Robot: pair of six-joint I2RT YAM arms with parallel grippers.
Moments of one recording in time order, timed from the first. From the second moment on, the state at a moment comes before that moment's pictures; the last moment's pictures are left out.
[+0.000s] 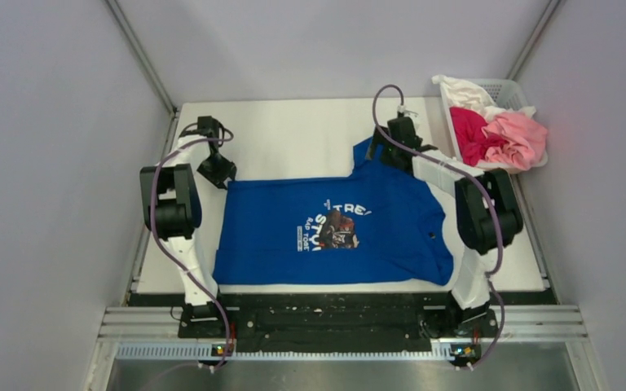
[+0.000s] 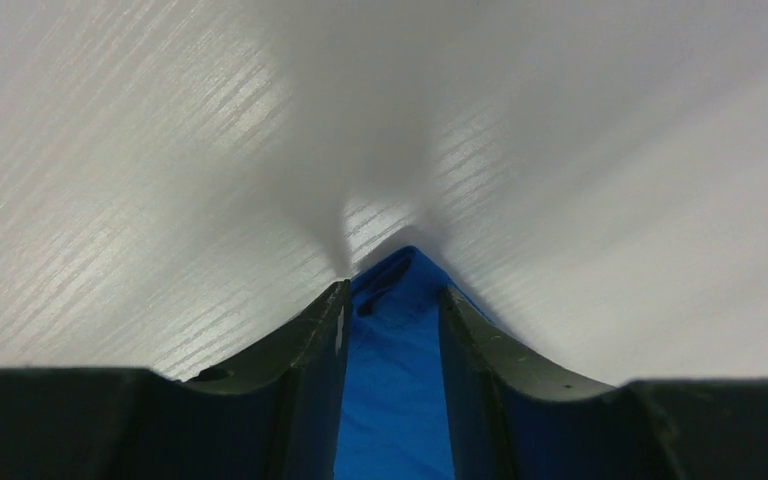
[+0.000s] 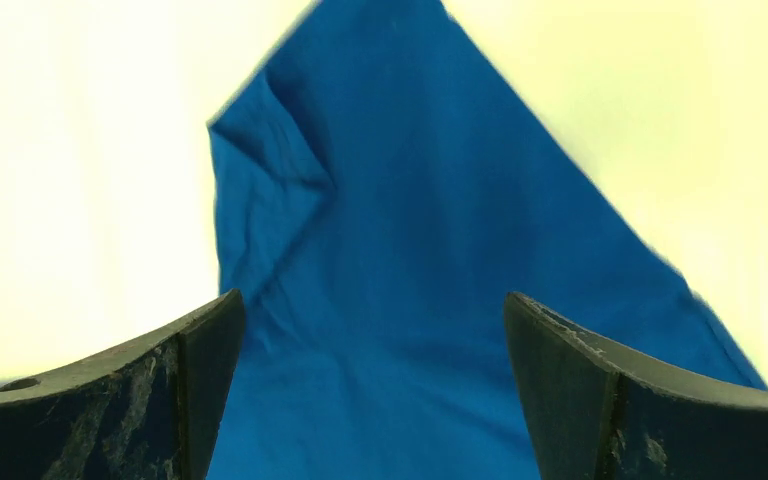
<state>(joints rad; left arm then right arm) 0.07 2.04 1.54 -0.78 -0.12 -0.86 0.33 1.81 1.20 -0.11 0.19 0.52</state>
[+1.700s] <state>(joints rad) 0.07 1.93 1.44 -0.75 -0.09 -0.83 0.37 2.30 1.81 -0.36 0.31 0.24</state>
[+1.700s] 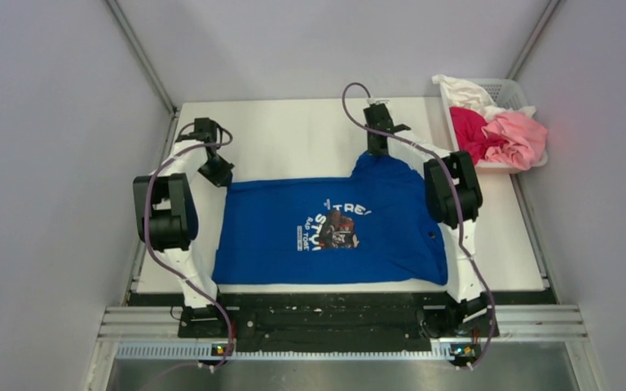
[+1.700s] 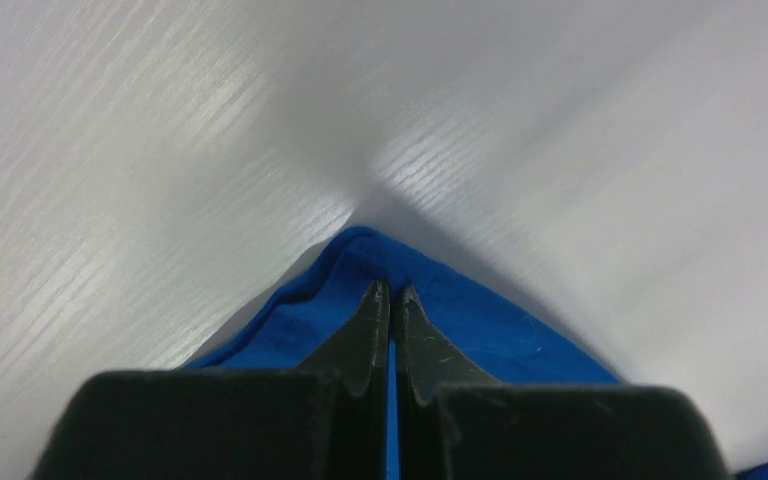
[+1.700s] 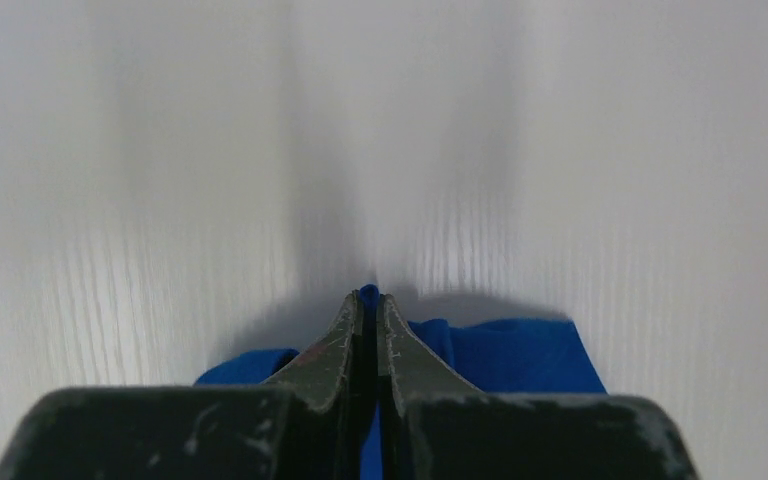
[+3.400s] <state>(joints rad) 0.05 1.27 0.91 -0.91 -0.24 -0.85 0.83 0.90 0.68 -0.80 0.34 0.76</state>
